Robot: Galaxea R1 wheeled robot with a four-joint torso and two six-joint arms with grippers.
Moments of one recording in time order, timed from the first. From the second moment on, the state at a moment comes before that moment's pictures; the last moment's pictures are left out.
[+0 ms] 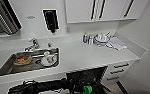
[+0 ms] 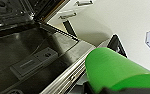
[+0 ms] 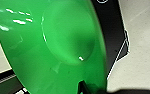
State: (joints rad) left arm 0.51 2.77 -1.70 0.16 0.48 -0.50; right arm -1.43 2.88 -2.53 -0.34 0.09 0.46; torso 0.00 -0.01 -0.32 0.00
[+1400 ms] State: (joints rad) left arm 0.52 2.89 -1.84 0.17 0.48 -0.50; right arm -1.42 2.88 -2.53 -0.34 0.10 0.46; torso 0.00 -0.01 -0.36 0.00
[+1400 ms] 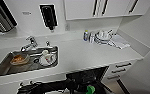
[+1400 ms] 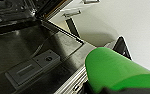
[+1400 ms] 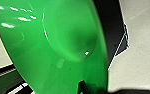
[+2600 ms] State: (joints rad) left arm 0.46 2.97 -1.94 0.18 0.48 -0.50; right arm -1.42 2.88 -2.53 -0.34 0.10 0.46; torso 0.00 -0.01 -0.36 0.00
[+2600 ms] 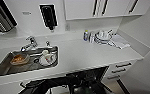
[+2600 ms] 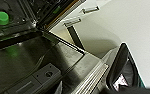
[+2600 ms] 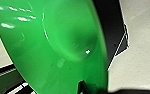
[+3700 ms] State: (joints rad) left arm 0.67 2.69 -1.74 0.18 0.47 -0.41; right arm -1.43 2.71 -2.28 -0.34 0.11 0.45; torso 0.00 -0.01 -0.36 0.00
